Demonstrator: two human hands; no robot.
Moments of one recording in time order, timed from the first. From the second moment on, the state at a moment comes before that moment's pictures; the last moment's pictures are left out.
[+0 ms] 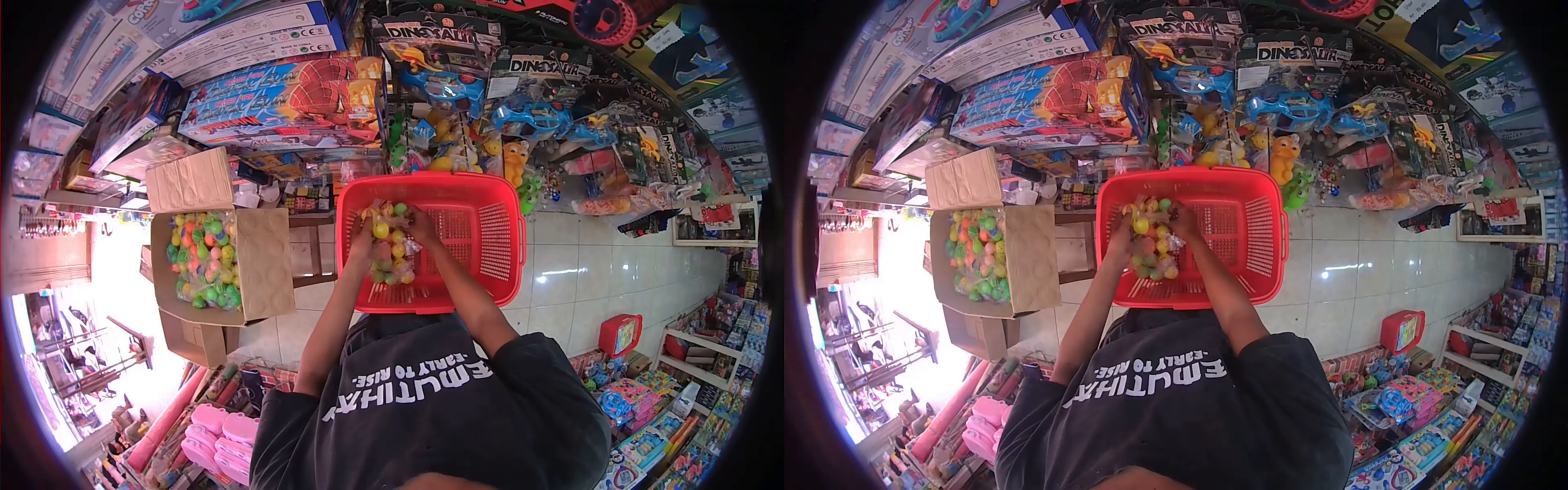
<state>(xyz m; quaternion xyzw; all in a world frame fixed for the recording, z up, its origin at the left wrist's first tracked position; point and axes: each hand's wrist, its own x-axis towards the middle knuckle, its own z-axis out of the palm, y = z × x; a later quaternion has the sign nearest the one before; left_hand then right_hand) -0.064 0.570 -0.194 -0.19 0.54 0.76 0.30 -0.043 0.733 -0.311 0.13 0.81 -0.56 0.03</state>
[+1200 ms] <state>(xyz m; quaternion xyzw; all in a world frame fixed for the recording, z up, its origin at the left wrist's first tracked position) -0.045 0.574 -0.258 0.24 0.86 0.32 0.32 0.034 0.784 -0.216 0.17 0.80 -0.44 0.37</state>
